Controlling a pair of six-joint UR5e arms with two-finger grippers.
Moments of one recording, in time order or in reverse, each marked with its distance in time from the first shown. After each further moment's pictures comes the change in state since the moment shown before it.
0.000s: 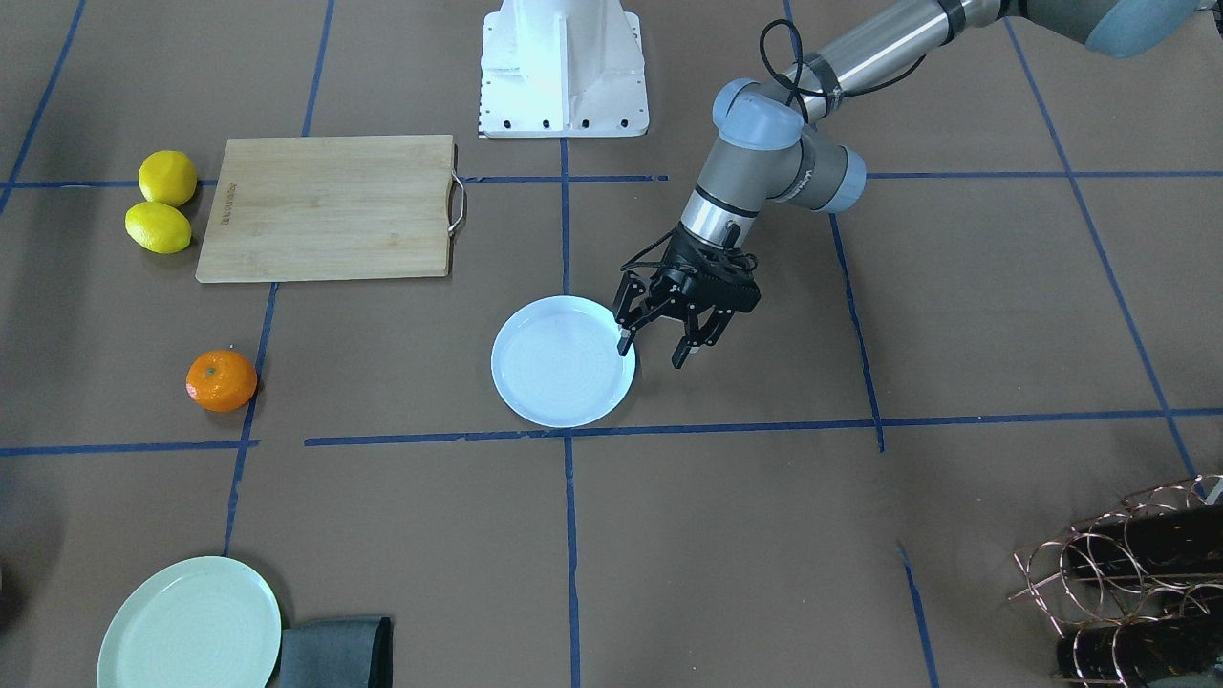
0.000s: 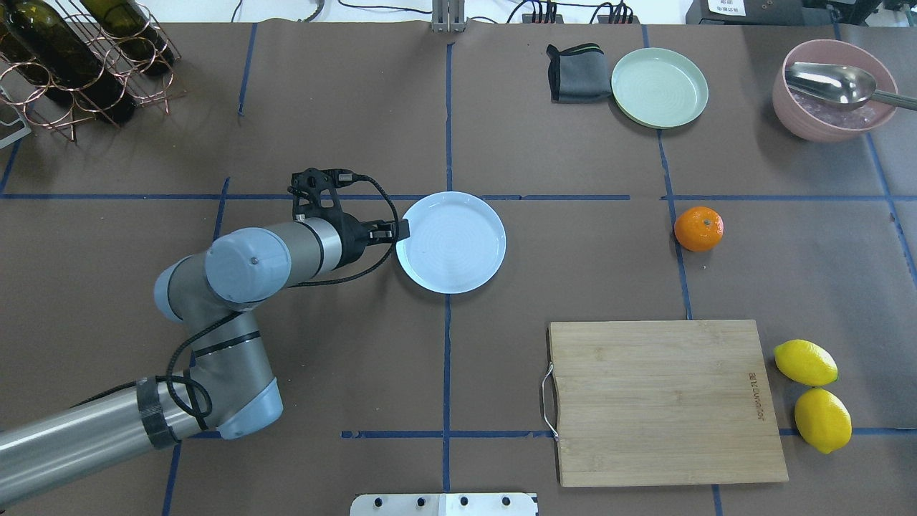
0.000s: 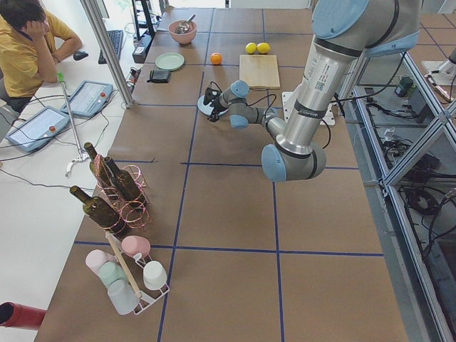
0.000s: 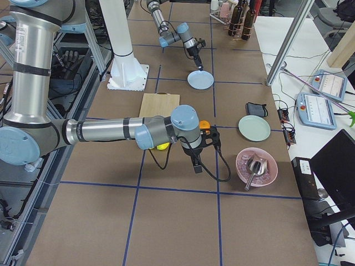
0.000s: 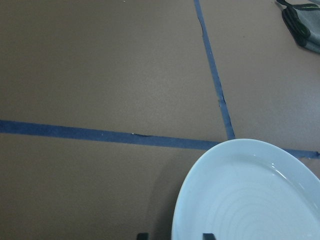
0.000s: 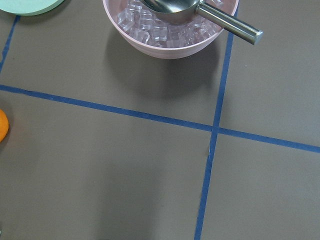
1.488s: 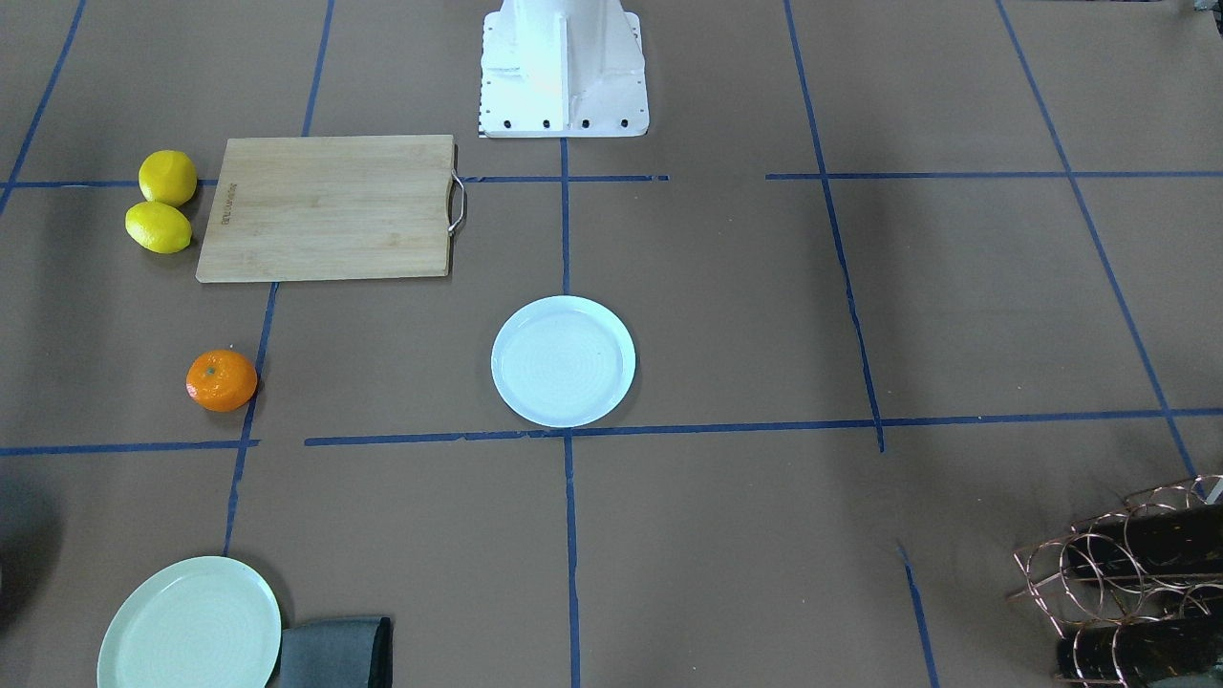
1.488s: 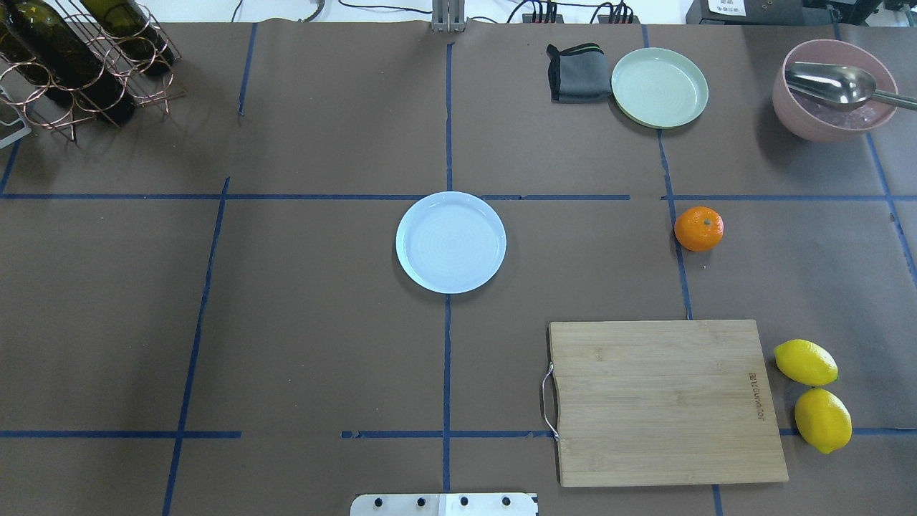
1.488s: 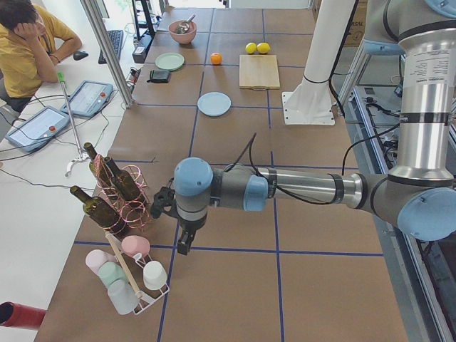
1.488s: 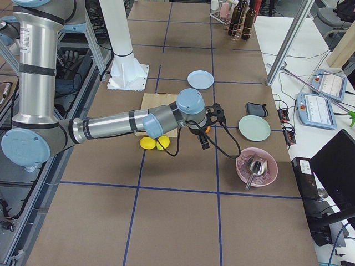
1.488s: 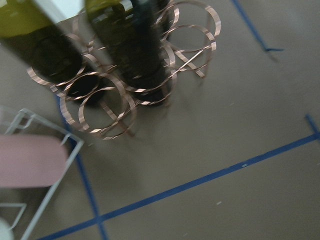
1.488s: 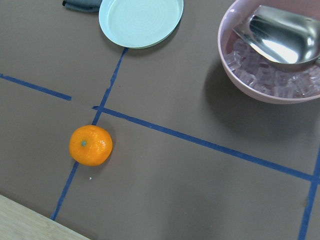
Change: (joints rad) left arm -1.173 0.584 -0.165 0.806 -0.849 1.476; right arm -0.106 0.079 0.050 0.066 0.131 0.090
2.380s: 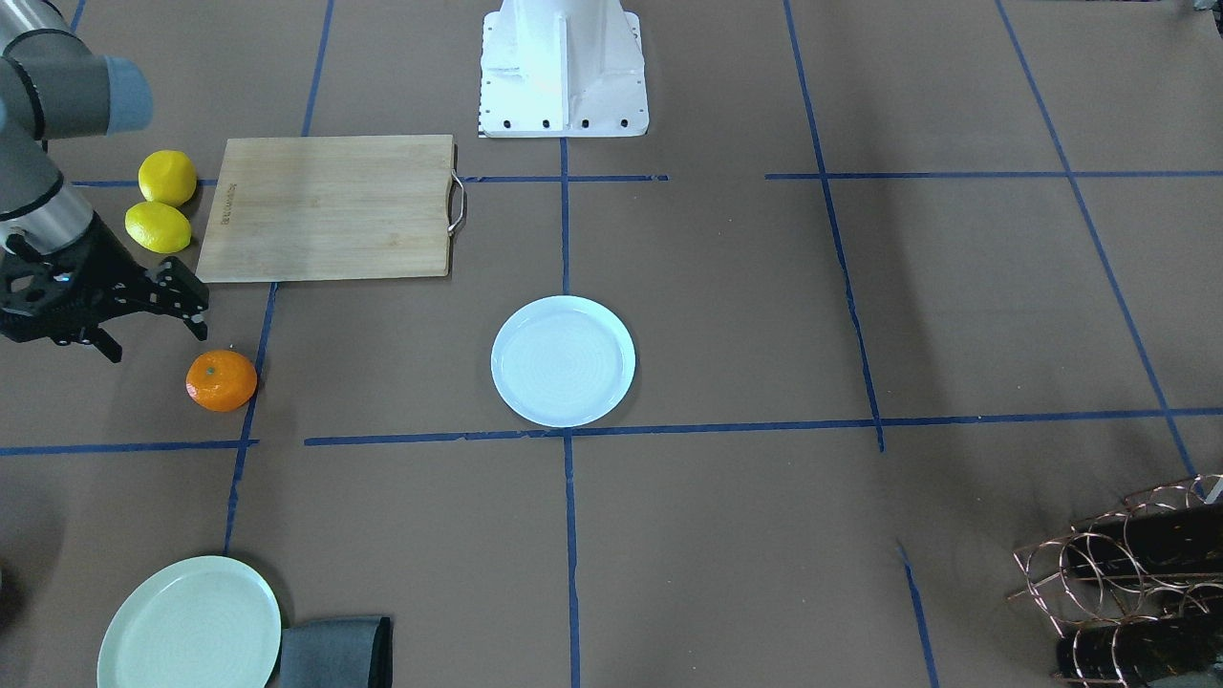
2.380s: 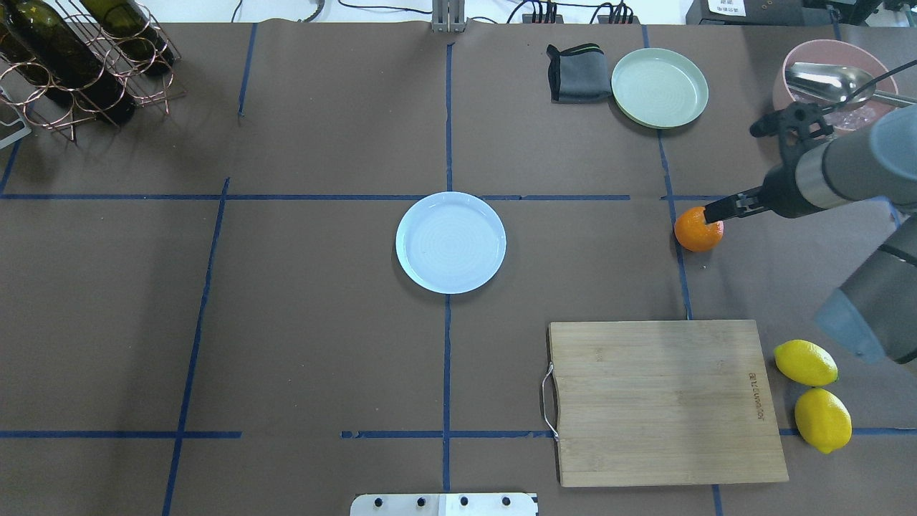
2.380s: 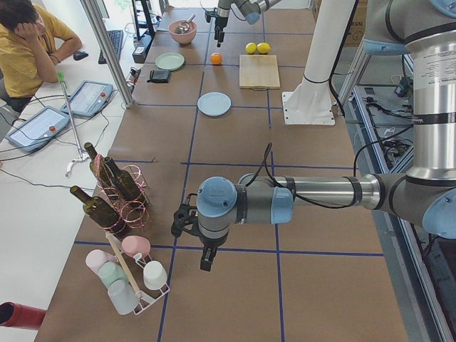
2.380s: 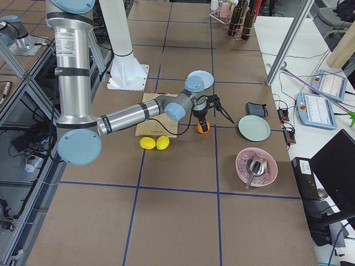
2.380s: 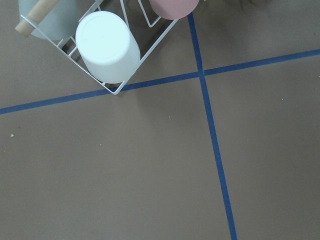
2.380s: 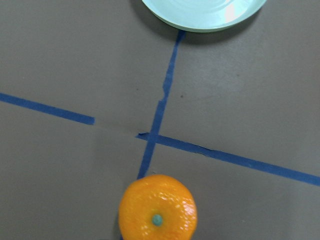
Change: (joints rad) left arm -0.017 0.059 -0.030 0.007 0.012 0.026; right arm -0.539 0.204 -0.117 0.157 -0.500 0.549
